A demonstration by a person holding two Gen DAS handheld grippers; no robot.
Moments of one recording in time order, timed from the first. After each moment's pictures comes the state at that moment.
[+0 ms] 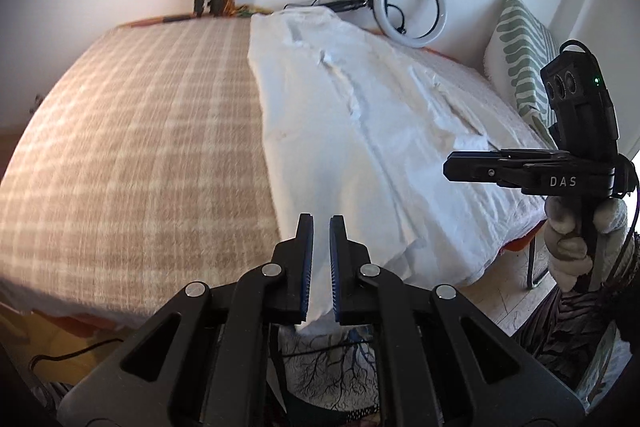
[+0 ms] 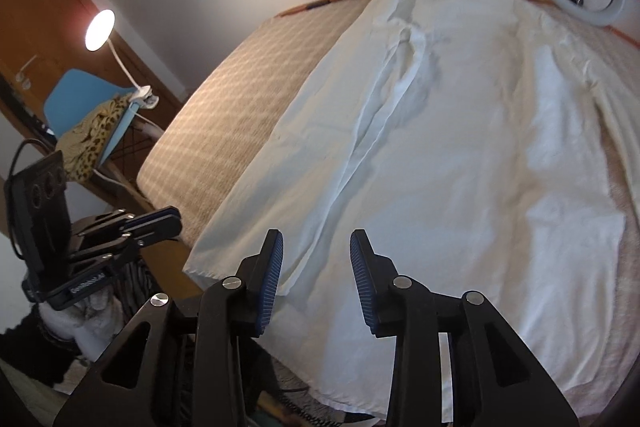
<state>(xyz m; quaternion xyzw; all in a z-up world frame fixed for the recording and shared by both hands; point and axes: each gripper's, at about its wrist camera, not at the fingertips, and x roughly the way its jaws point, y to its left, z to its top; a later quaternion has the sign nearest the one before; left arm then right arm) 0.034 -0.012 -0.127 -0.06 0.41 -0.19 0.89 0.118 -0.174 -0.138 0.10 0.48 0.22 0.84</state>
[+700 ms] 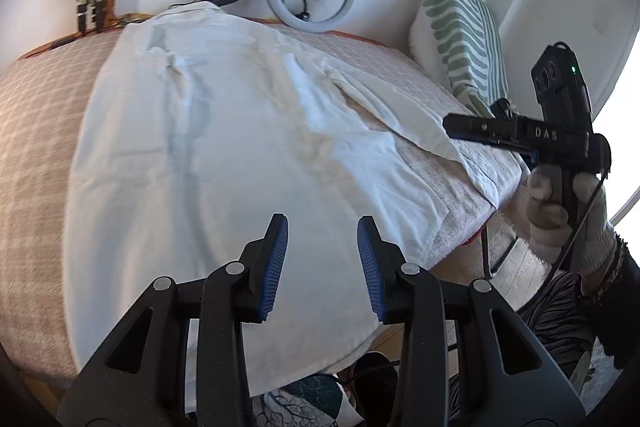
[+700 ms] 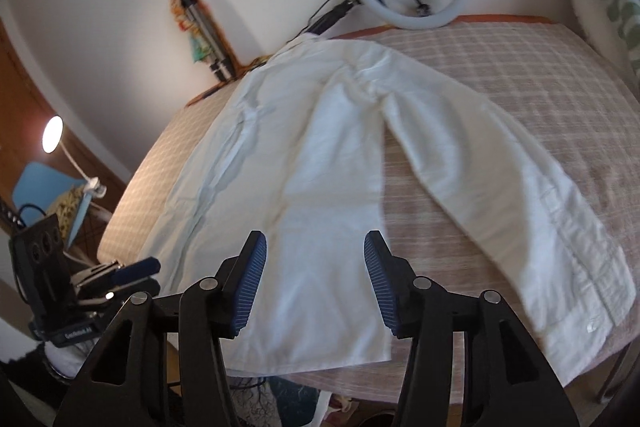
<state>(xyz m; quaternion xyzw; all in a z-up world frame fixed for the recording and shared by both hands) 0.065 -0.152 -0.129 -0.05 0.41 -0.31 0.86 0.069 -0.354 -0.127 0.19 0.41 0.08 0.89</state>
